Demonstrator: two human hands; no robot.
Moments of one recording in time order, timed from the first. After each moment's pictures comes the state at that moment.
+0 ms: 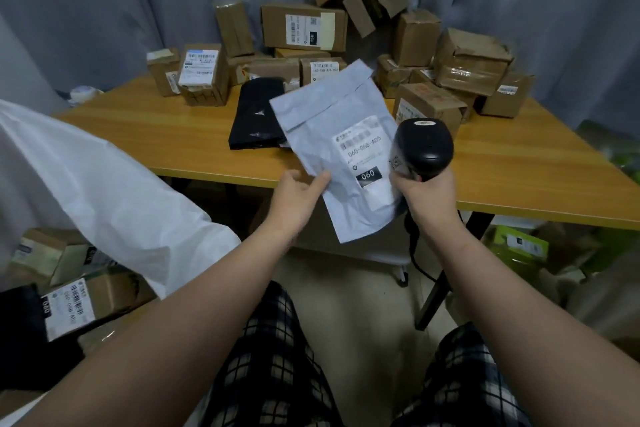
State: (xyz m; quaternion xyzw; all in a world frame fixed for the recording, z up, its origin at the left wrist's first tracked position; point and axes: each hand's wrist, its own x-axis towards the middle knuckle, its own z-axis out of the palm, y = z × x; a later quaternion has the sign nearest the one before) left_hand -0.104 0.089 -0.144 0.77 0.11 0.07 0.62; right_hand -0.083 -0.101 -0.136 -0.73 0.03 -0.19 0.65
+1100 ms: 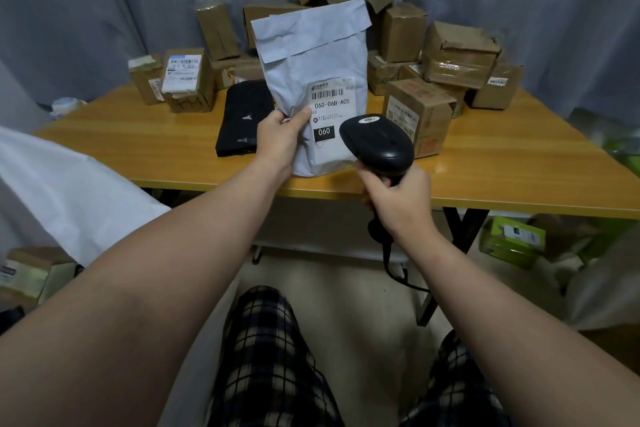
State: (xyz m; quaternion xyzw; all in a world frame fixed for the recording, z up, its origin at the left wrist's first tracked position) left_hand -0.028 0.094 -0.092 0.63 0.05 0.15 0.76; right_hand -0.098 -0.073 -0.130 -0.75 -0.10 -0.23 0.62
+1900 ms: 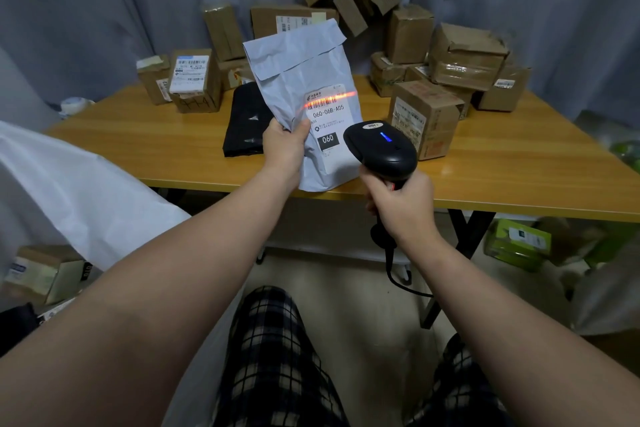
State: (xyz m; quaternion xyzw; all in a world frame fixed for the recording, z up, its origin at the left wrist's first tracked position) left_hand -0.036 0.095 -0.098 0.61 0.08 0.17 0.77; right_hand -0.100 -0.066 -0.134 -0.74 -0.08 -0.21 0.63
